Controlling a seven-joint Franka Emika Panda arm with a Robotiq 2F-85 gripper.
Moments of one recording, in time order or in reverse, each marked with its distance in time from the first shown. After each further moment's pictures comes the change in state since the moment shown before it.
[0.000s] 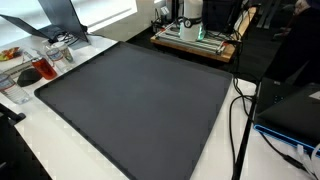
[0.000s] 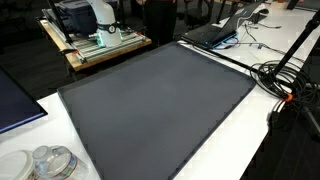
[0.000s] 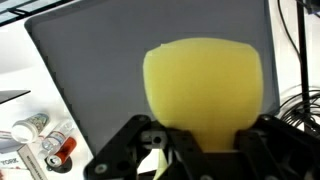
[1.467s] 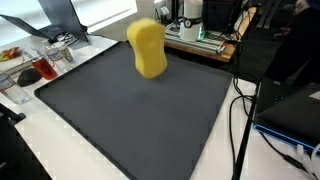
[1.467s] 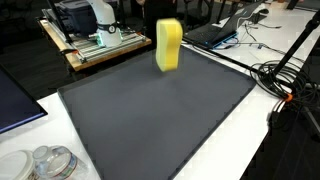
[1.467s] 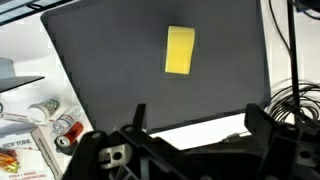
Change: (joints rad) arm 0.031 0.210 0.026 0.467 -0.049 -0.266 0.020
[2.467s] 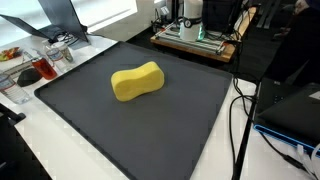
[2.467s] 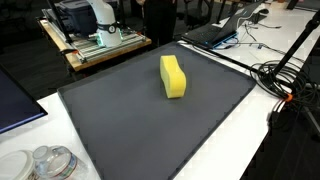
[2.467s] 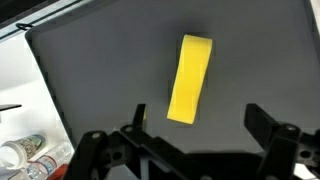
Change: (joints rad) arm -0.010 0.152 -0.028 -0.317 -0.015 0.267 0.058
